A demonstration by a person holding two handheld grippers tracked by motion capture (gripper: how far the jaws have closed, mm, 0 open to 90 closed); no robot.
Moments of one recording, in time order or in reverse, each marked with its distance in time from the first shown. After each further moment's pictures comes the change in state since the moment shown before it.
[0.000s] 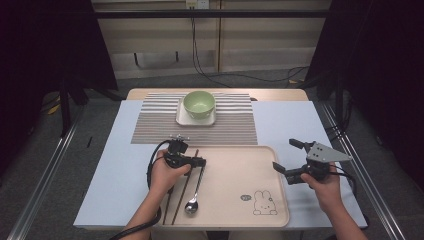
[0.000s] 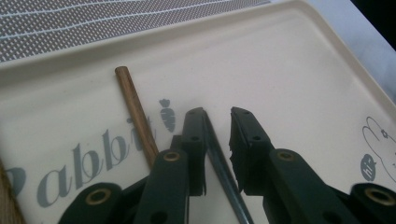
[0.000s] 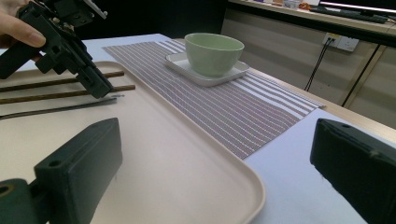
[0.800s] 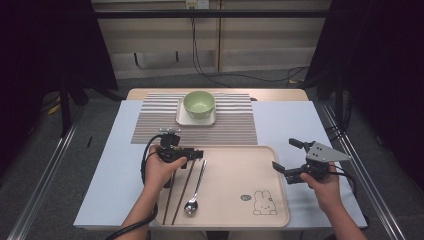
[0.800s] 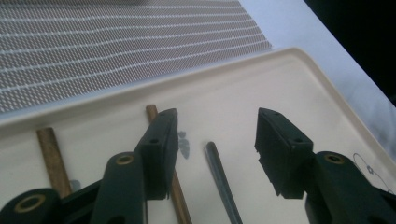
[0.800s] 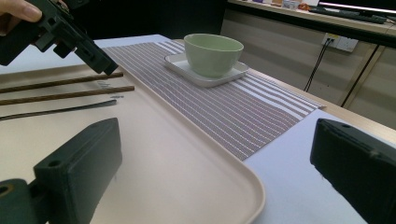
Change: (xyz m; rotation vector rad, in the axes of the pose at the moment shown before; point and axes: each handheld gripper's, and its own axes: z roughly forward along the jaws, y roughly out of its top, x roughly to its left) left arm 0.005 0.015 -0.024 -0.121 0.021 -0.059; right arm 0.000 0.000 0.001 -0.001 -0.006 0.005
